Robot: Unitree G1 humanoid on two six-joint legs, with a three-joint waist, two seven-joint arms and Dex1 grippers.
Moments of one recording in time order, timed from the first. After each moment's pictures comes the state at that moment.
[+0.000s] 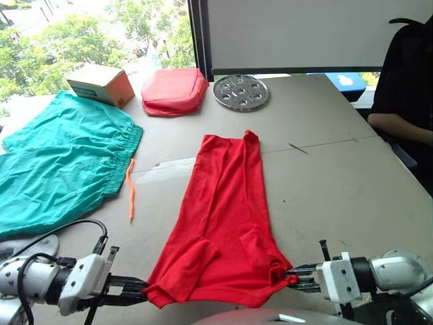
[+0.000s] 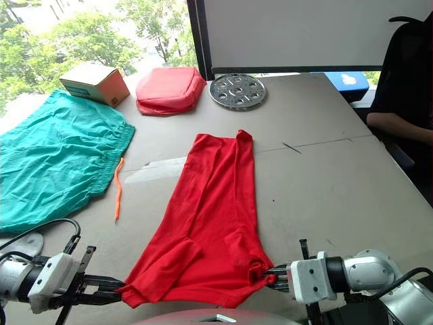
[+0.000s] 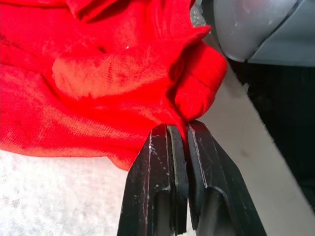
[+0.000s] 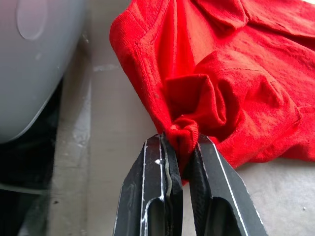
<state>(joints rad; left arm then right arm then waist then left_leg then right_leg) 0.66 1.12 0.31 -0.27 -0.72 -0.13 -1.52 0.30 -1.02 0.21 -0.68 0.33 0.04 0.98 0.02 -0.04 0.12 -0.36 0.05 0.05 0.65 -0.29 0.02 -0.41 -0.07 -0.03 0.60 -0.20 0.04</state>
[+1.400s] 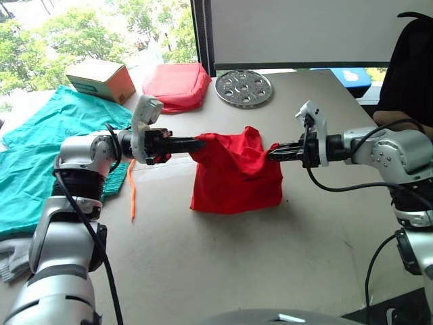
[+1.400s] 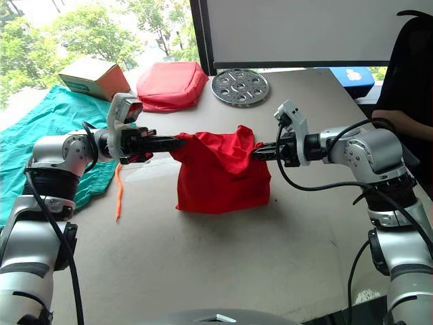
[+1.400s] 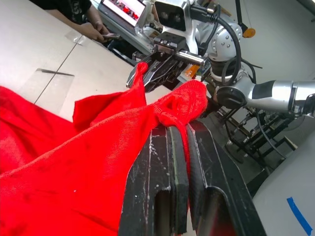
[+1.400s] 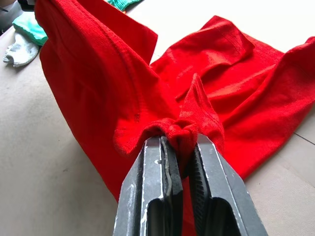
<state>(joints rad) -0.89 0.78 -0.16 0.64 -0.54 0.72 -1.56 -0.83 -0.61 0.18 0.02 0.69 1.11 0.85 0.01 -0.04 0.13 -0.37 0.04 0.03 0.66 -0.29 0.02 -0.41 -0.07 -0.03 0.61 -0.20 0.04</state>
